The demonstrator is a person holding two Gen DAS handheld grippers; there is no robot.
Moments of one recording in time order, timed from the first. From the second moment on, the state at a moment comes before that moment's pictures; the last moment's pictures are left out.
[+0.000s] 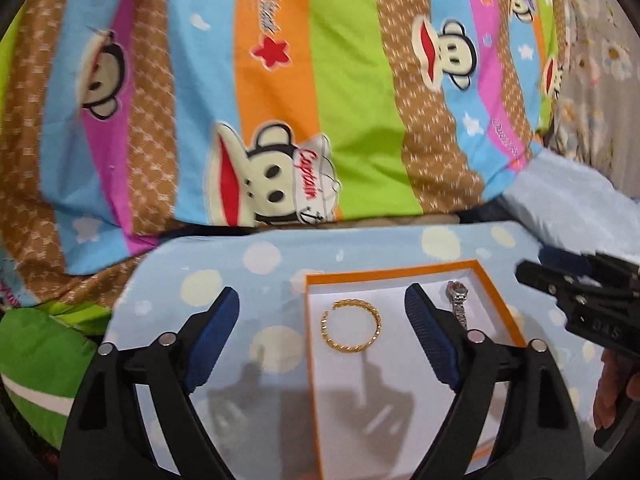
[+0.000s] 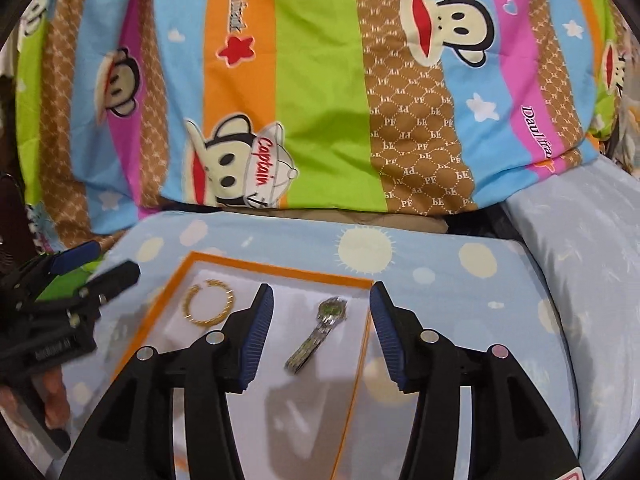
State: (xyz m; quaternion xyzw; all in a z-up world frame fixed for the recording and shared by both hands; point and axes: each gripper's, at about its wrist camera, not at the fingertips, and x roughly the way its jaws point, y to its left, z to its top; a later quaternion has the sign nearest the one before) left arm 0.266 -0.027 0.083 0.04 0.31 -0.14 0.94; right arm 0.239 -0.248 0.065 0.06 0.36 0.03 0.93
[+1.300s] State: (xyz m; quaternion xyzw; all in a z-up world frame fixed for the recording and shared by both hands) left arm 0.108 0.034 -0.006 0.02 0.40 -0.14 0.90; right arm 0.071 -0.199 -0.028 -0.01 0.44 0.11 0.89
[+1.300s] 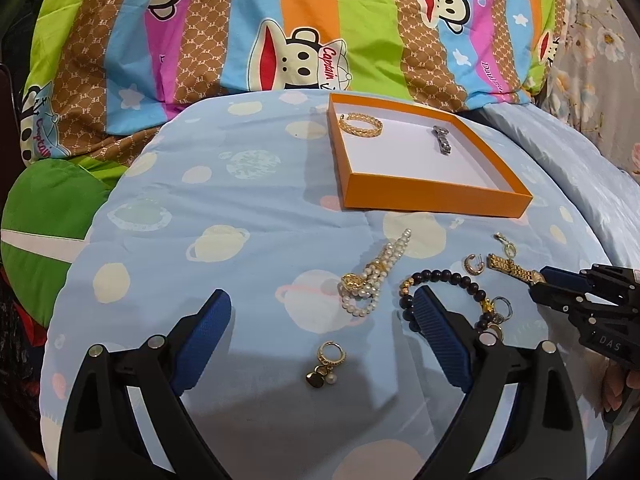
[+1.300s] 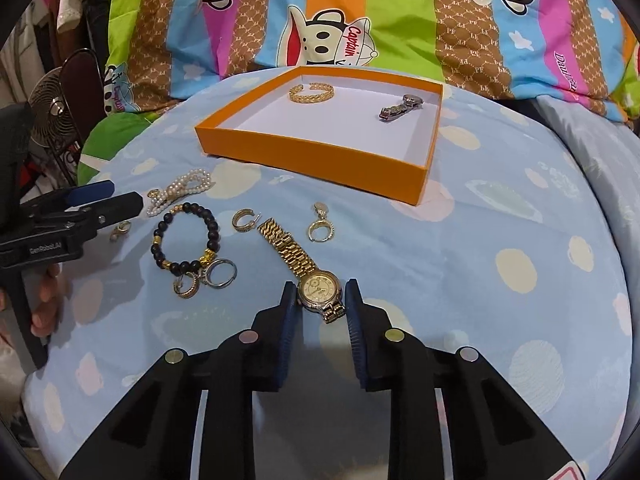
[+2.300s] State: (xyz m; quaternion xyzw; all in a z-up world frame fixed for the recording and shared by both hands) left arm 0.143 0.003 -0.016 0.03 0.43 -0.19 0.88; right arm 0.076 -0.205 -0.025 0.03 0.43 0.11 0.90
